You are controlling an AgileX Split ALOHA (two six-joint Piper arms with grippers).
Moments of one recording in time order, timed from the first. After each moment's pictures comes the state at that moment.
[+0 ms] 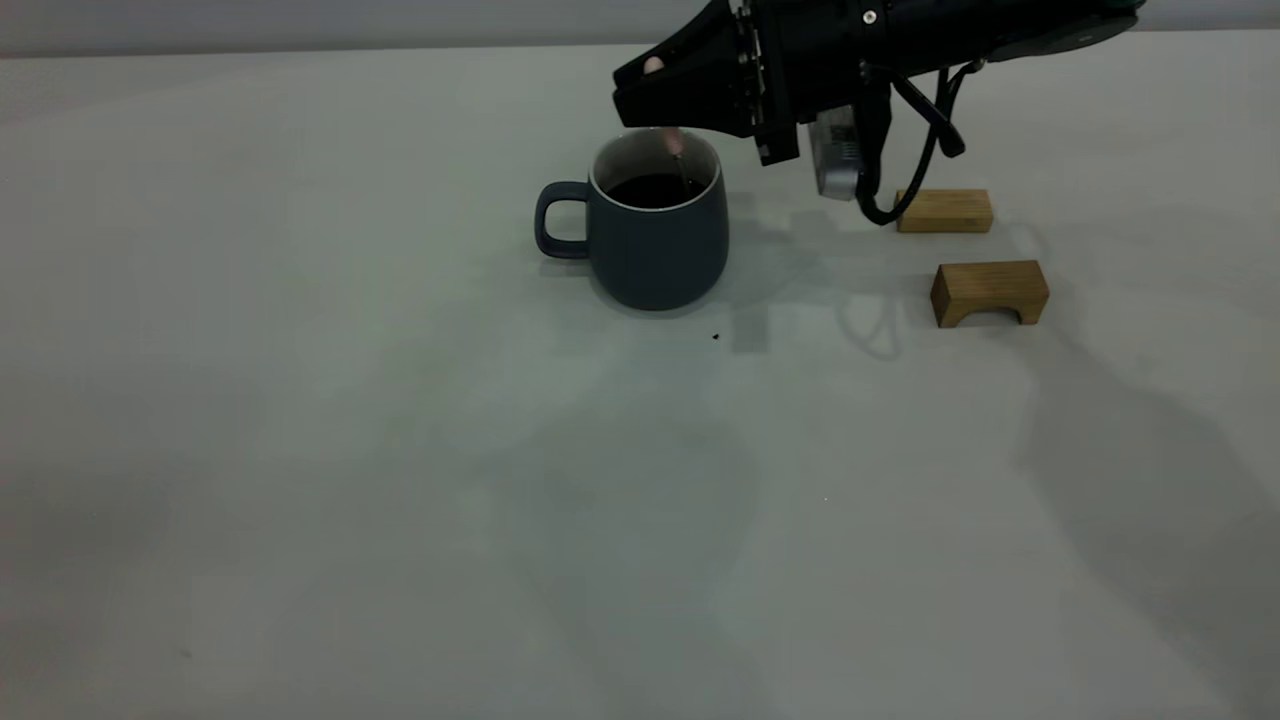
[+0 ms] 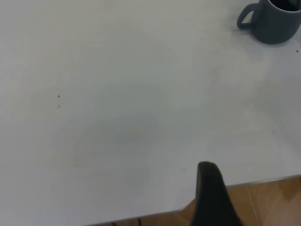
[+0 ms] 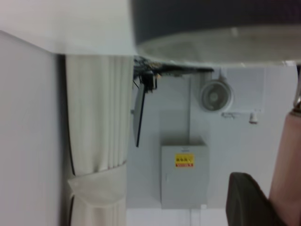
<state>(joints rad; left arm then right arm) 0.02 -0.02 -0.49 -0.13 1.14 0.12 0.22 2.63 -1.71 1.60 1.14 0.63</state>
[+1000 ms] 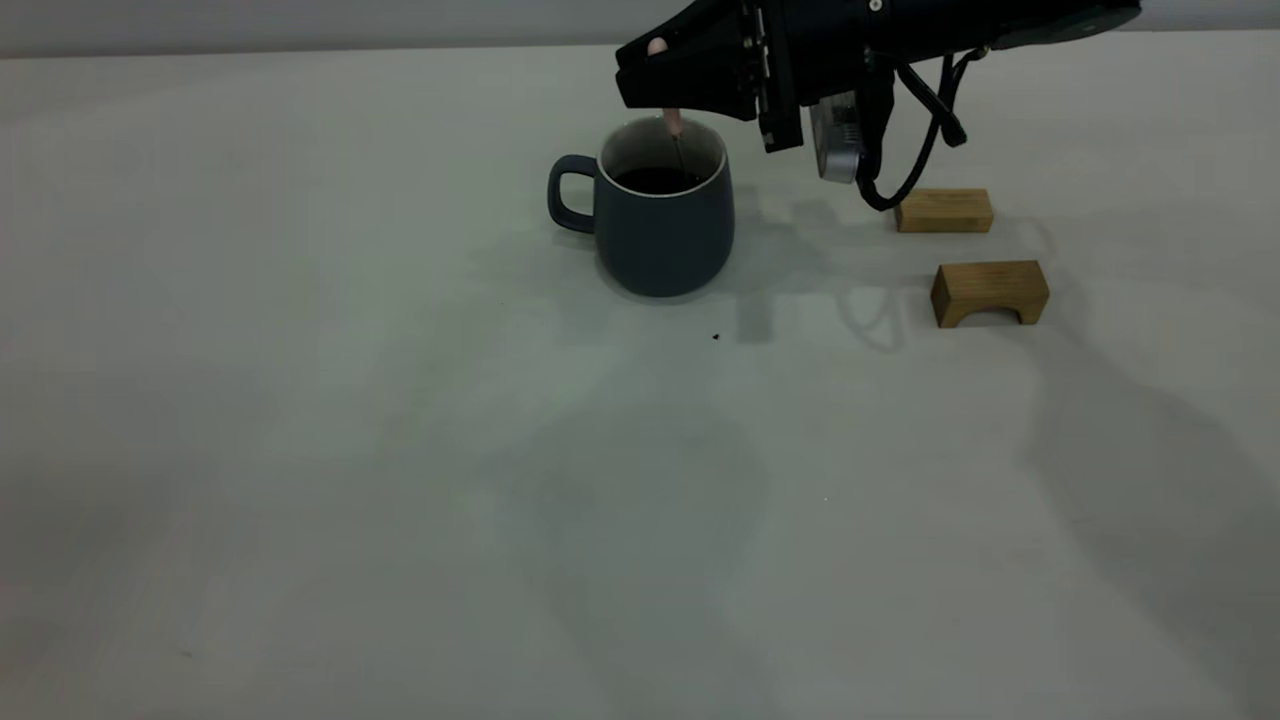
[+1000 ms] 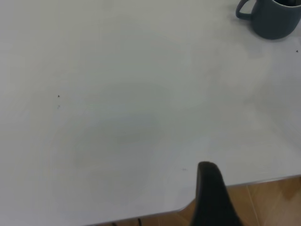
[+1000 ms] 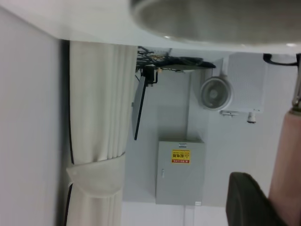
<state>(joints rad) 0.02 -0.02 -0.49 -0.13 1.14 0.12 0.21 2.63 -1.74 1.60 1.15 0.60</state>
